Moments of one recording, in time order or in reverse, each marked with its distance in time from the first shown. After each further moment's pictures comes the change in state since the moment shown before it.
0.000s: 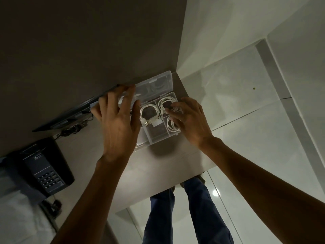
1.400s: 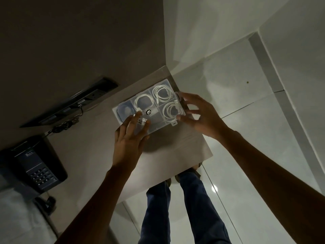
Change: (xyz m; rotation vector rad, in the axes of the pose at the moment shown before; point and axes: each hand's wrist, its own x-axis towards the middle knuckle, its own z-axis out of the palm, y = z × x) left_hand -0.095 -0.017 0.051 -0.043 -0.467 0.198; right_hand -0.028 0.052 -0.036 0.663 -0.131 0.183
